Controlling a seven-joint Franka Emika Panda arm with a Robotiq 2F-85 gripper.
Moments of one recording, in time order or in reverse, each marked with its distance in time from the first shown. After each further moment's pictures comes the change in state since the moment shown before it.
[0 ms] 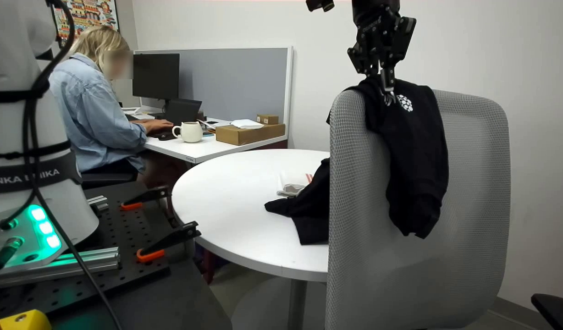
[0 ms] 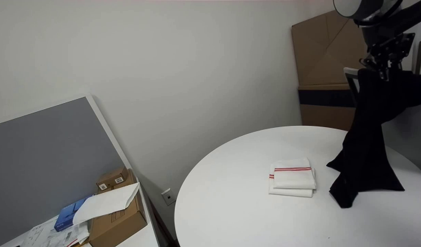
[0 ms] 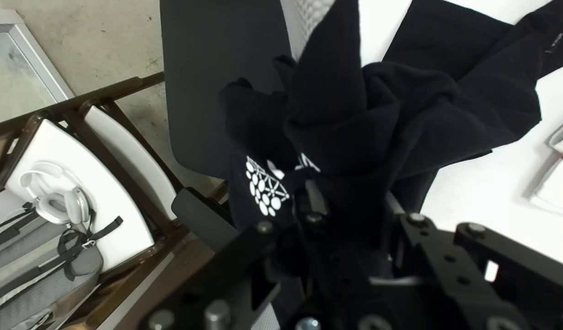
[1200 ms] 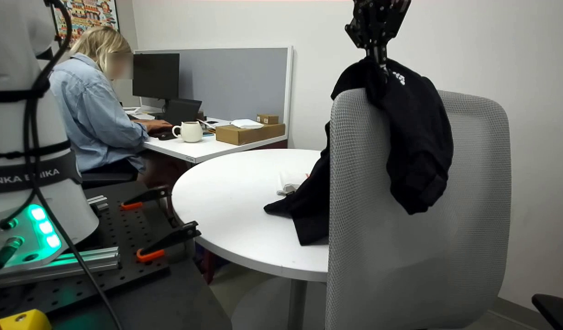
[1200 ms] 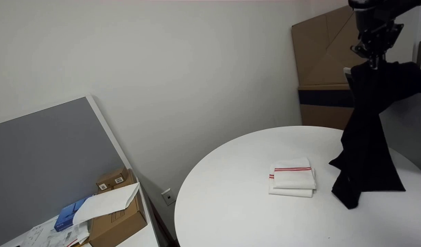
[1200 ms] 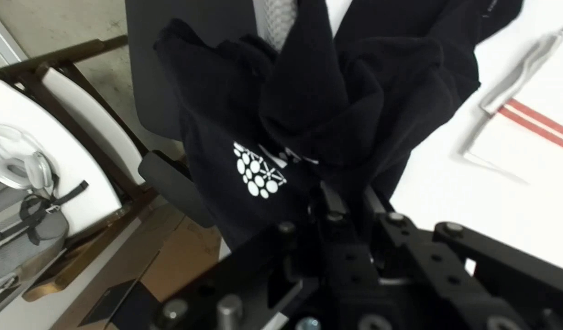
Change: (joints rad) arm 0.014 -0.066 0.011 0.020 0.118 -0.009 -0.099
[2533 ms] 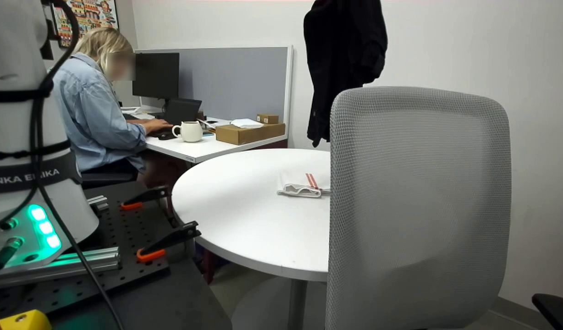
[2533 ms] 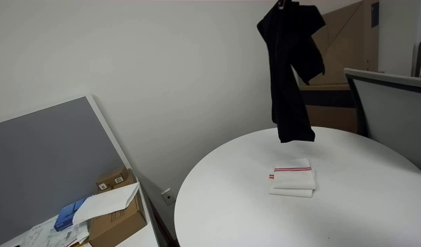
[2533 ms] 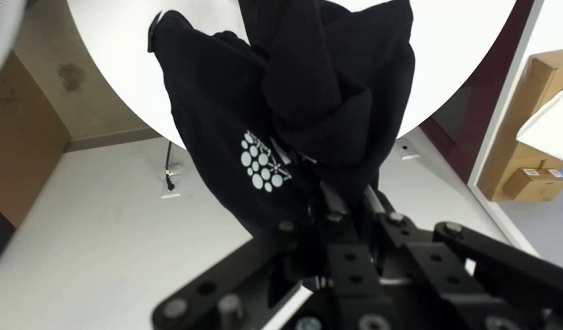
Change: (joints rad) arm 0.124 0.084 0.092 0.634 0.448 -0.422 -0.257
